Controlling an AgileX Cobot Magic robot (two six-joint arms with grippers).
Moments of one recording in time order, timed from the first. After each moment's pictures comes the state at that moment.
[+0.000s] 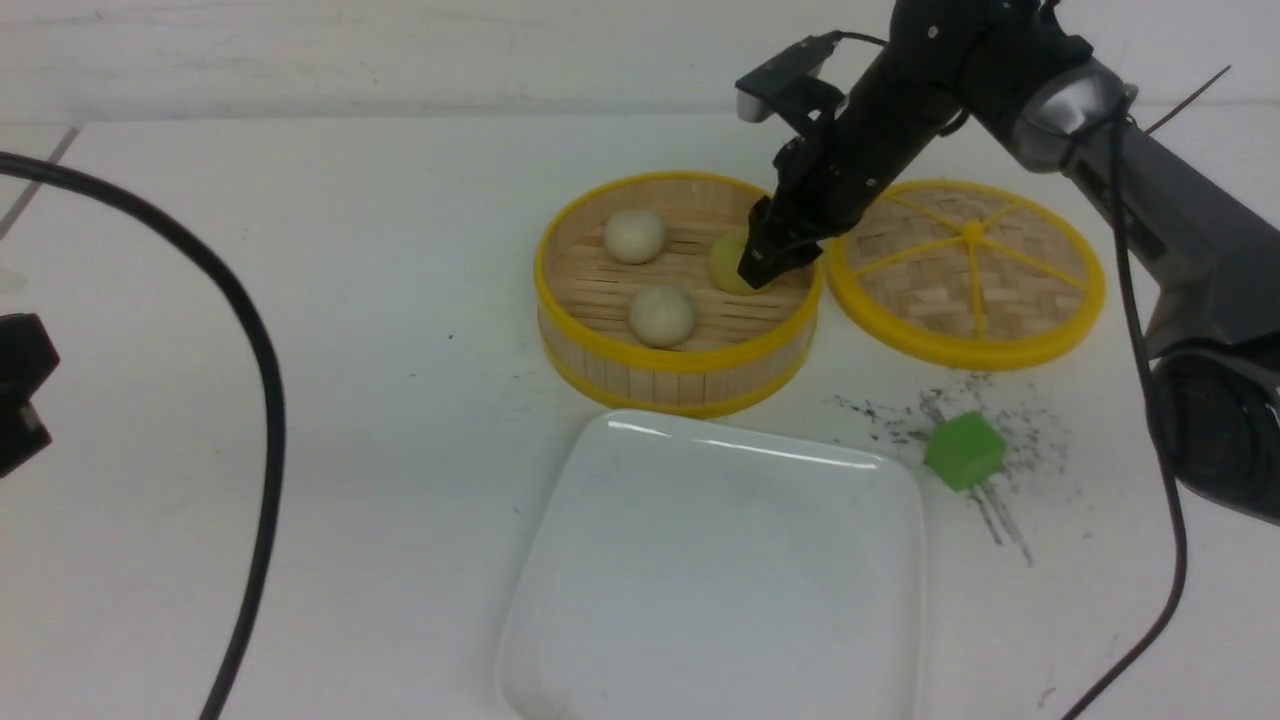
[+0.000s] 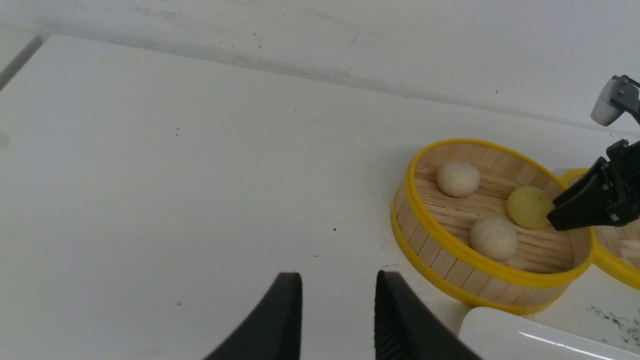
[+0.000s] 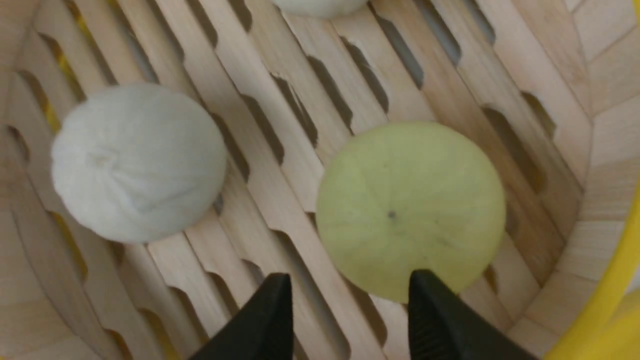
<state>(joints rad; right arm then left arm) 0.30 2.54 -2.57 0.36 1.25 -0.58 0.07 0.58 -0.64 -0.41 0.47 0.22</state>
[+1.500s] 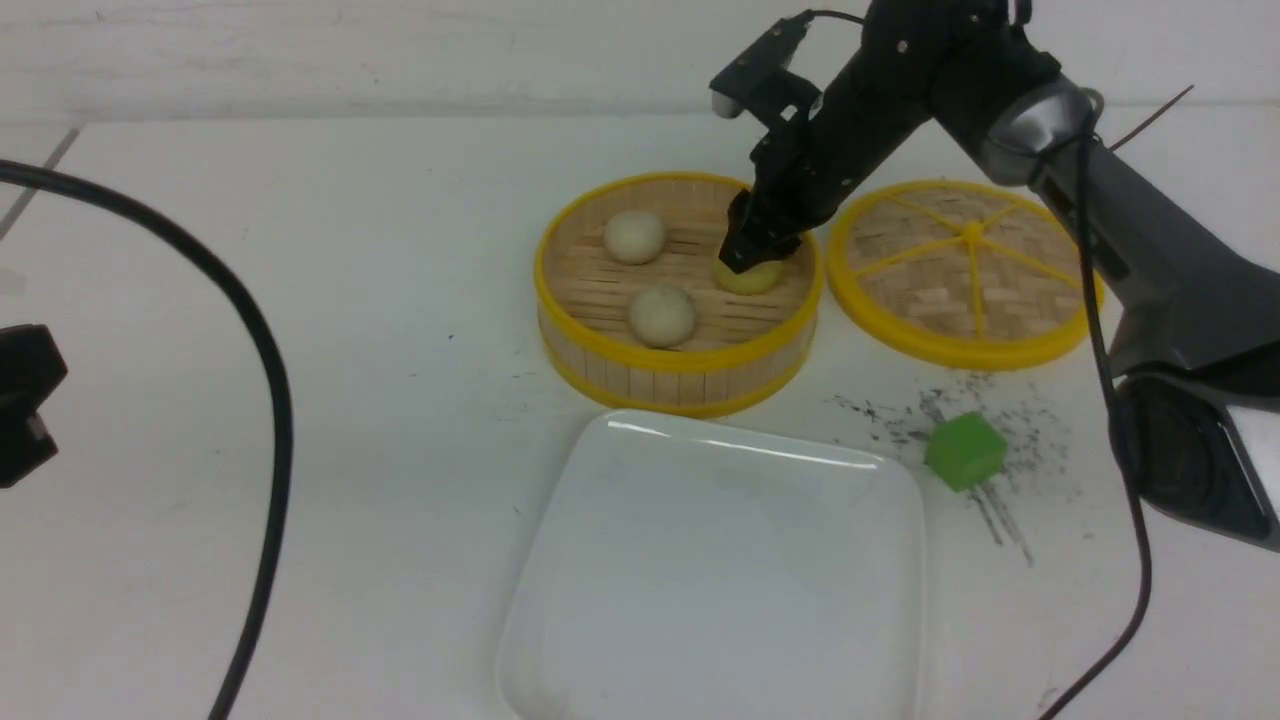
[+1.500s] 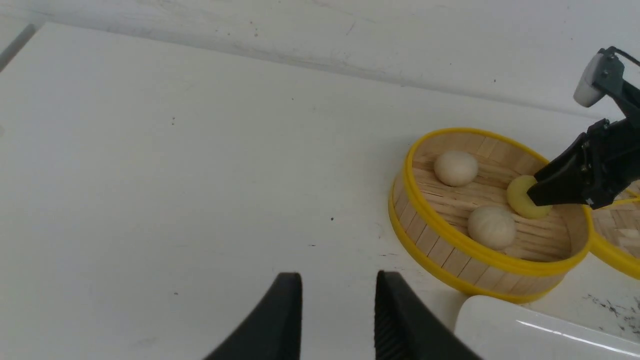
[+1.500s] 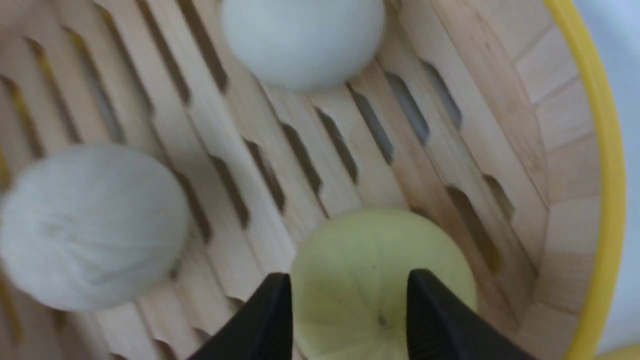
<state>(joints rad) 0.33 2.60 -2.67 0.30 1.19 -0.61 0.07 0.58 -0.64 -0.41 0.48 0.22</state>
